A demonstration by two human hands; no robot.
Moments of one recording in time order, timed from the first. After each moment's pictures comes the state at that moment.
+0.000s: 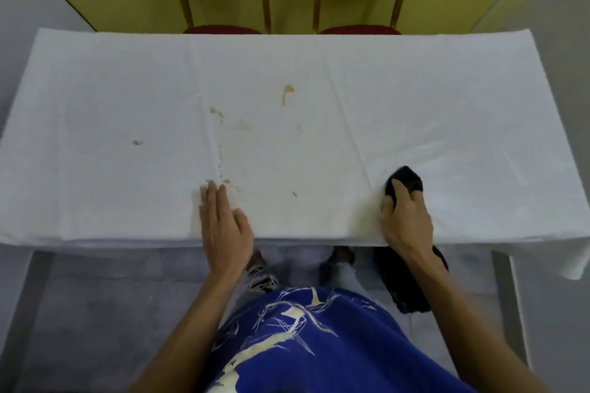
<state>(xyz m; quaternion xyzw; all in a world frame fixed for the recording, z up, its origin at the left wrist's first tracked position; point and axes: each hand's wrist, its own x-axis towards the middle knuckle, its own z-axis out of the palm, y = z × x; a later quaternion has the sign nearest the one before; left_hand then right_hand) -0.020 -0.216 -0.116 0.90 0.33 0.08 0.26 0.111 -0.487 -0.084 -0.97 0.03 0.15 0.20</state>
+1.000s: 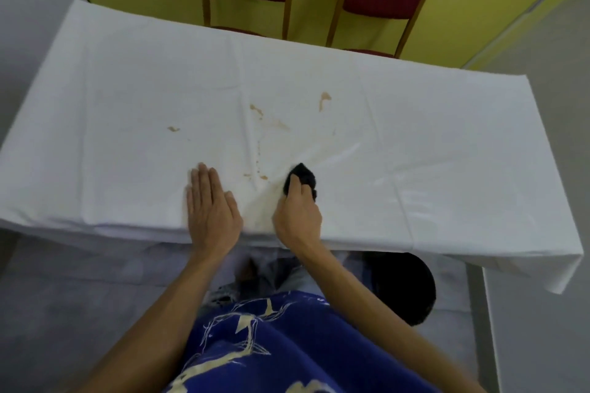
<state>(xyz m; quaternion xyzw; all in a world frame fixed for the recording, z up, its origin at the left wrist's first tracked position) -0.047 -0.114 -0.139 0.93 0.32 0.03 0.19 0.024 -0.247 -0.086 -0.96 -0.07 0.19 0.21</state>
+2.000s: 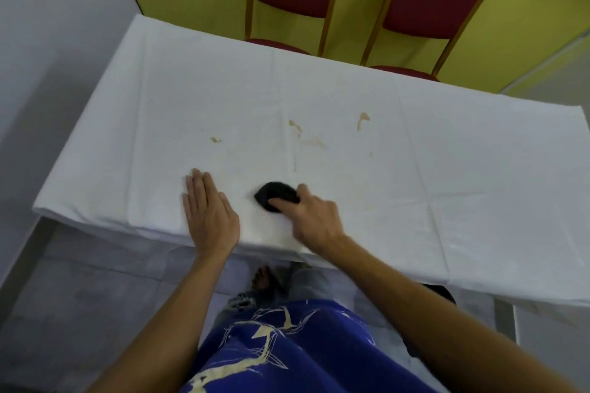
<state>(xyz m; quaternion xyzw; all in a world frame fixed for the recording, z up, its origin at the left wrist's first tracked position) -0.055 -0.056 -0.140 0.88 0.42 0.08 0.22 0.054 -0.221 -0.083 -0.89 -0.43 0.17 0.04</state>
